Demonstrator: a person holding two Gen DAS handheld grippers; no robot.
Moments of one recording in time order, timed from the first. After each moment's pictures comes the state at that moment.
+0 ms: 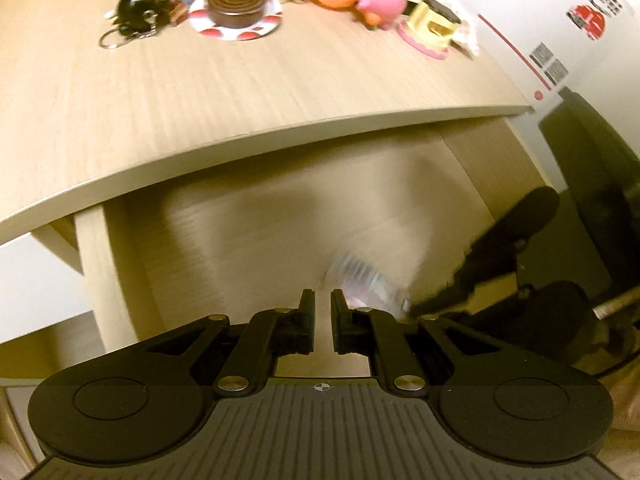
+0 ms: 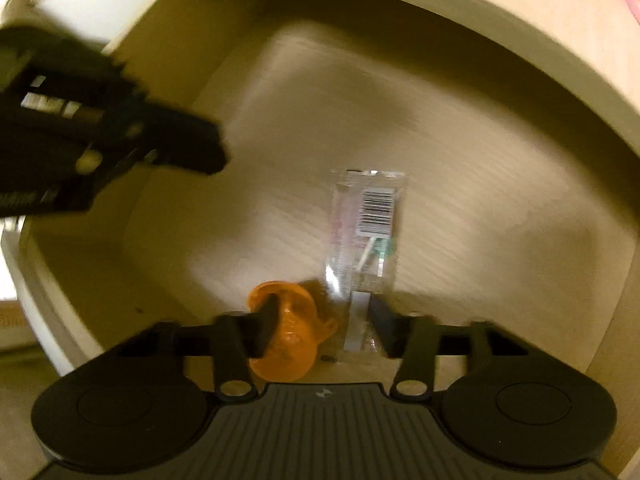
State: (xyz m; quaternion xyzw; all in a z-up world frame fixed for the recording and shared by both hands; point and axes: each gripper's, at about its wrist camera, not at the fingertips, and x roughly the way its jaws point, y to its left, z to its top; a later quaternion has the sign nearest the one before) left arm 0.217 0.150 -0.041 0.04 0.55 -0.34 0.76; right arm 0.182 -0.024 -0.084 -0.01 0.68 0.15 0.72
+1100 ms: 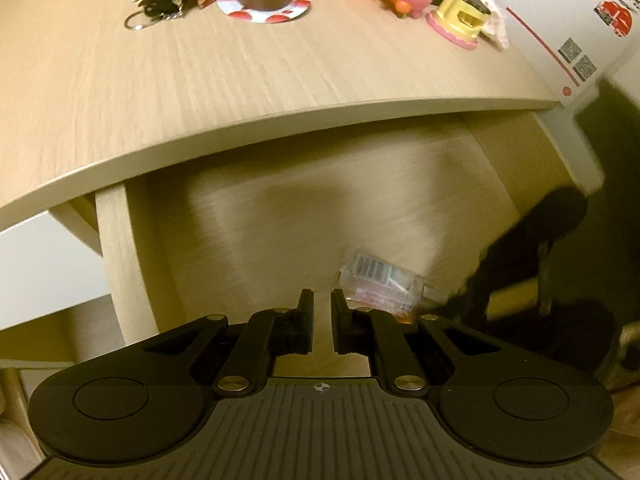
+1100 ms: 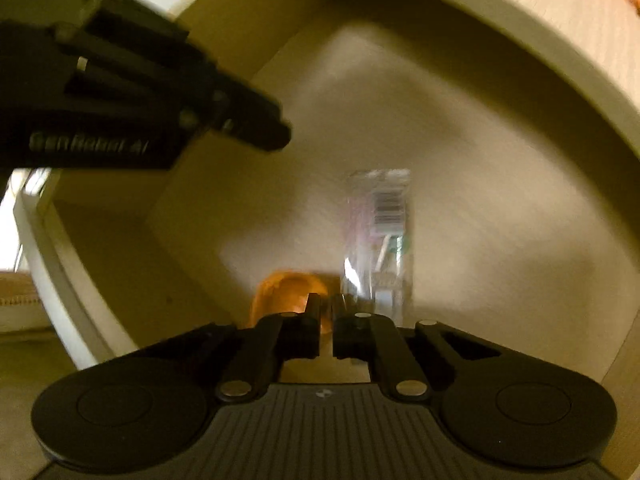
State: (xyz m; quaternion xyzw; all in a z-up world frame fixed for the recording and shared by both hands) left arm 0.218 0.141 -0.055 0.06 0.56 -0.30 0.77; right arm 0.164 -0.003 -0.071 -0.03 0.66 0.17 0.73
